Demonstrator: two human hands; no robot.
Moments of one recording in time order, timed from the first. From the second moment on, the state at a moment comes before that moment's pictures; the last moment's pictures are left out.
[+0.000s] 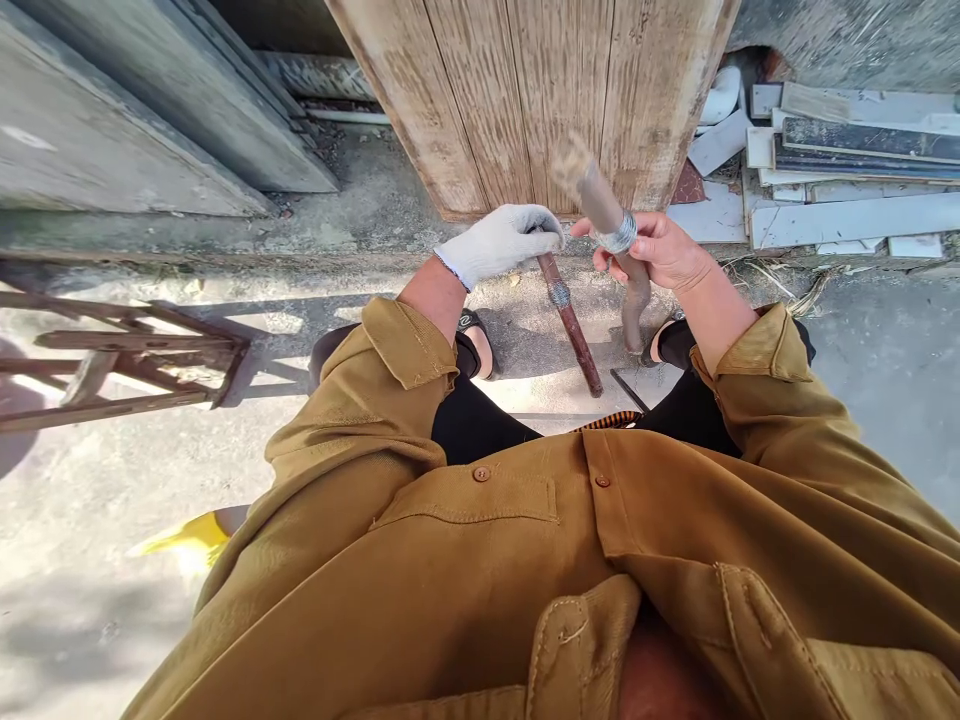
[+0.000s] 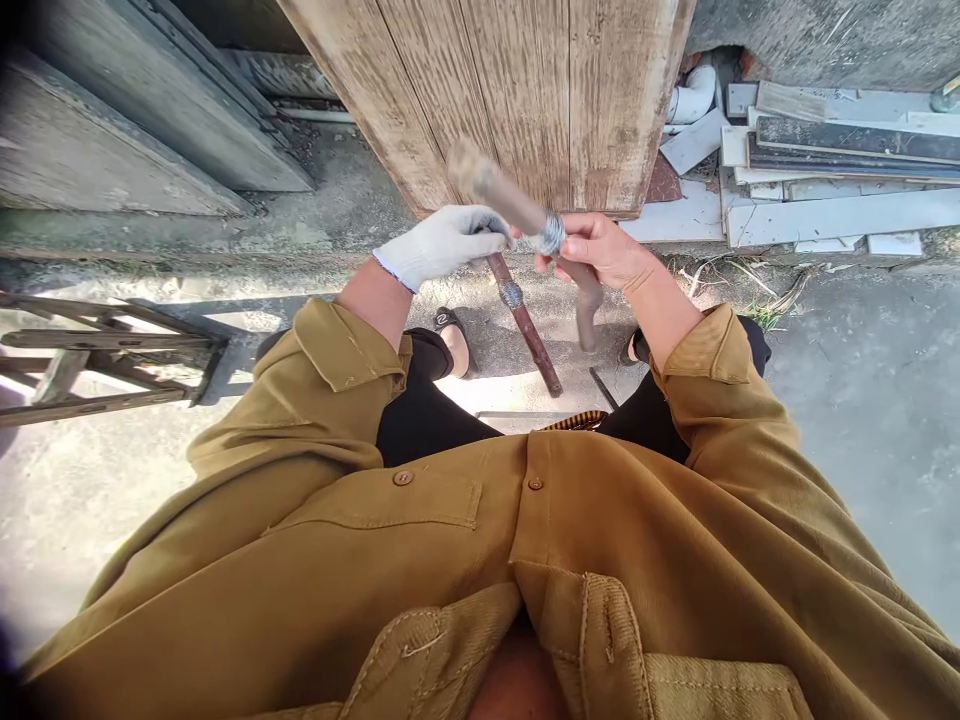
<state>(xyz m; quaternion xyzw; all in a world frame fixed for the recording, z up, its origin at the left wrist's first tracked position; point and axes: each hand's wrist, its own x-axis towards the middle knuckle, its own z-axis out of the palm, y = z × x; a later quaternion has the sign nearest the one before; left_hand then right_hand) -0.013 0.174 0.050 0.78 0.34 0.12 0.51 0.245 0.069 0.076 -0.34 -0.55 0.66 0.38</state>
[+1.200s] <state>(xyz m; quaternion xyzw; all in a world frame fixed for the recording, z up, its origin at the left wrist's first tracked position) 0.006 0.140 0.034 0.64 0.23 0.19 0.71 0.230 0.074 0.101 -0.45 -0.47 0.62 0.44</state>
